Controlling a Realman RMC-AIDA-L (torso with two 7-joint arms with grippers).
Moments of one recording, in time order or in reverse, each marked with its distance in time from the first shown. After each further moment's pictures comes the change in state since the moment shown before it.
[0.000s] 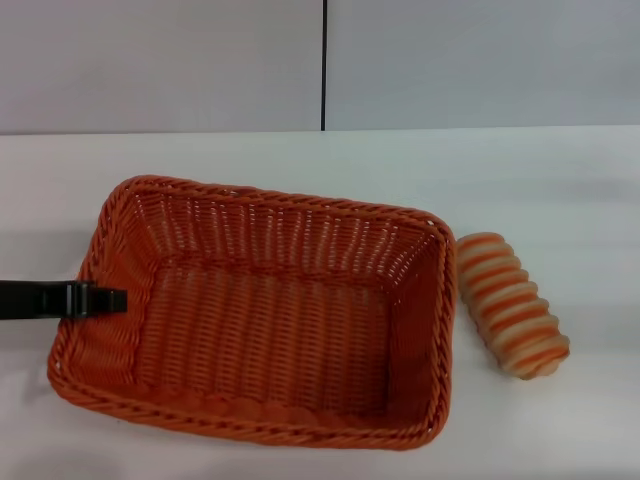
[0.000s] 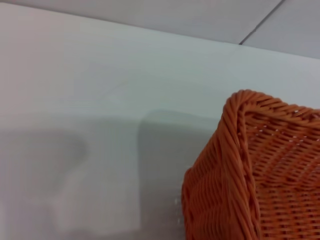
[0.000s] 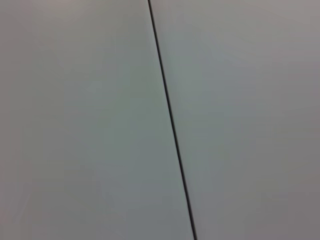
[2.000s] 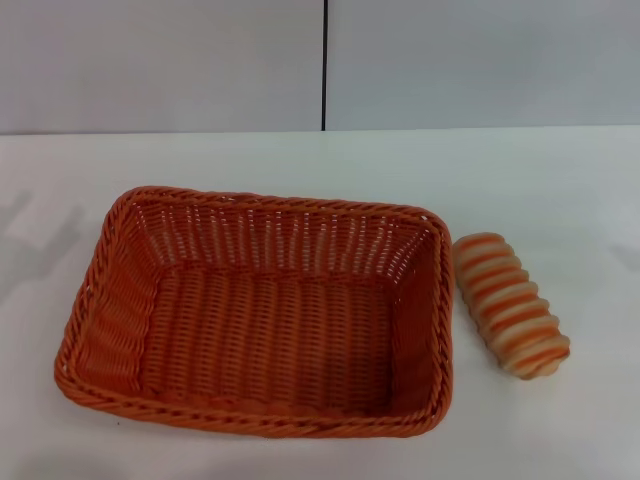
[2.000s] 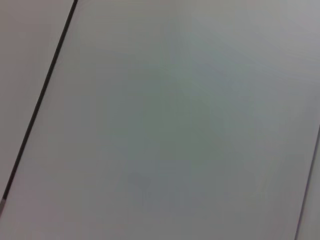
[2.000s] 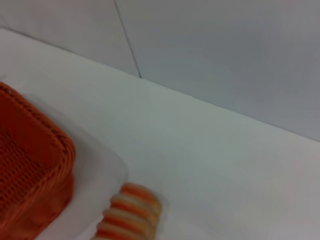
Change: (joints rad) left arm -0.202 0.008 -0.960 -1.287 -0.830 0.166 1.802; right arm 0.098 -0.062 -0.641 -1.177 -1.166 -0.371 1.452
